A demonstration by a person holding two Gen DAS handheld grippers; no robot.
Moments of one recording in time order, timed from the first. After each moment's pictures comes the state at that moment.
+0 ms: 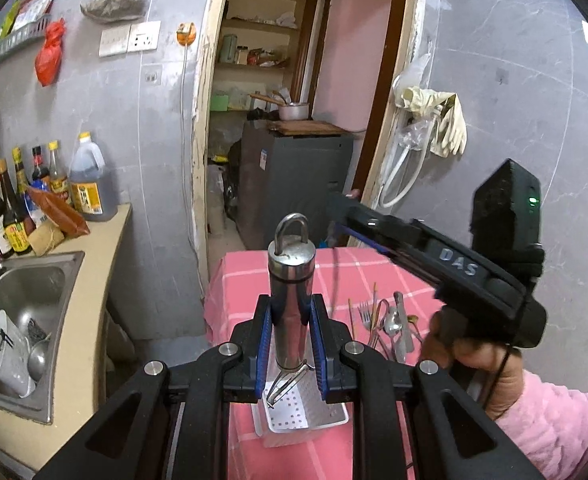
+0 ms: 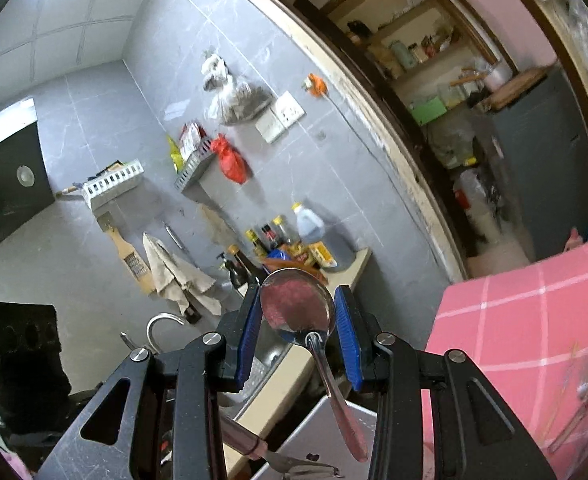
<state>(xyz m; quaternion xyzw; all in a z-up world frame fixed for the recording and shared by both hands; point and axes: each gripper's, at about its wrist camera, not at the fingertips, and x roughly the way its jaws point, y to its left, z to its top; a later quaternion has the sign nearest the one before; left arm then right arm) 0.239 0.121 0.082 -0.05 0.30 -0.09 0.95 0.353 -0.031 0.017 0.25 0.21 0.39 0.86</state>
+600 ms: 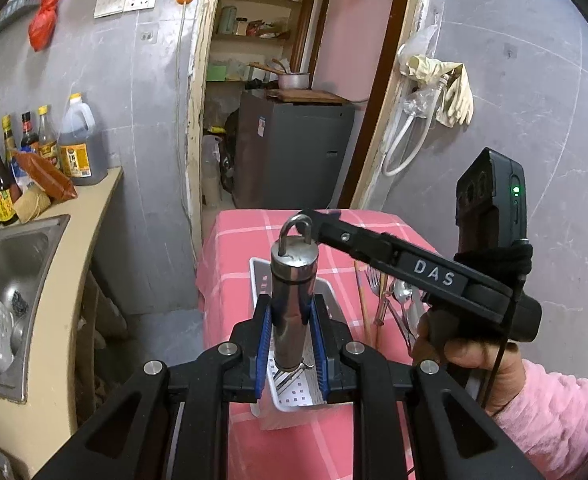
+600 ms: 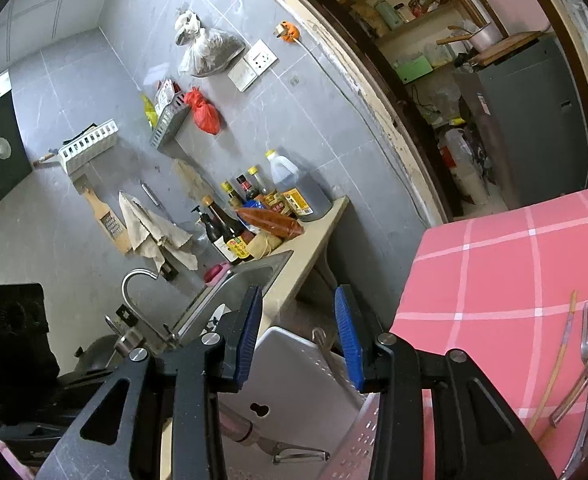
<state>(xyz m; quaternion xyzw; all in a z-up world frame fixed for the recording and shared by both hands) 0.247 0.118 0.026 -0.06 0.34 -0.09 0.93 0.362 -0.037 -0.041 0.23 0.28 0.39 0.85</state>
